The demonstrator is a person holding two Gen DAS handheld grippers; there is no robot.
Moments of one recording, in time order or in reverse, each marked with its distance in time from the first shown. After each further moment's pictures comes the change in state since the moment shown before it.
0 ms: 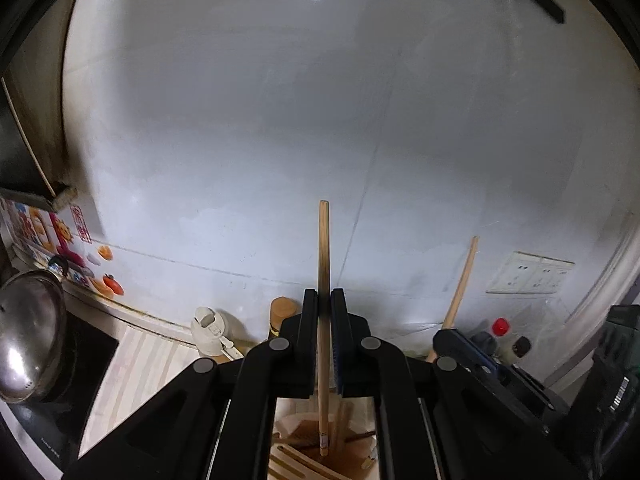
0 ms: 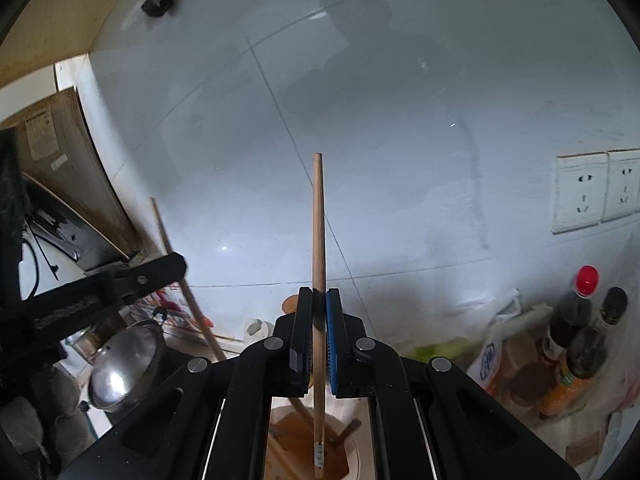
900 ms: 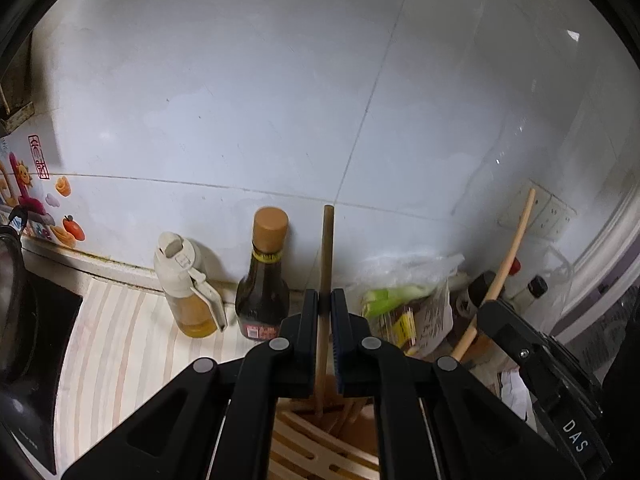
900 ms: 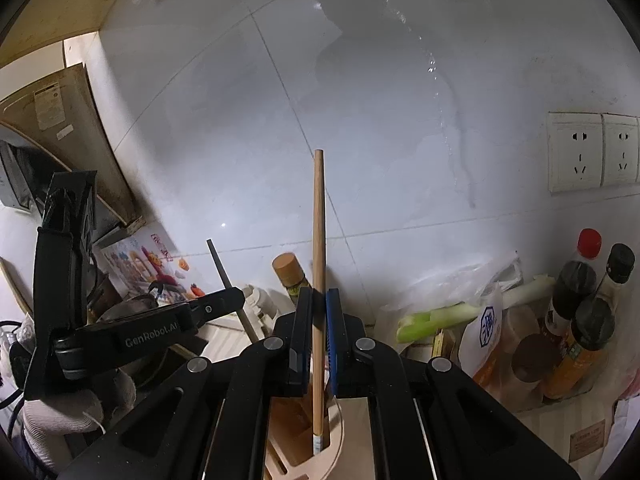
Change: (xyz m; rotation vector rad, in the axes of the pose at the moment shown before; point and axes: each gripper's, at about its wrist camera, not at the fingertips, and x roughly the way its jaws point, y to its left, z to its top) left arm 0.053 0.015 -0.058 0.008 0.184 -0.103; right arm -0.007 -0.023 -0.052 -0.020 0.036 0.021
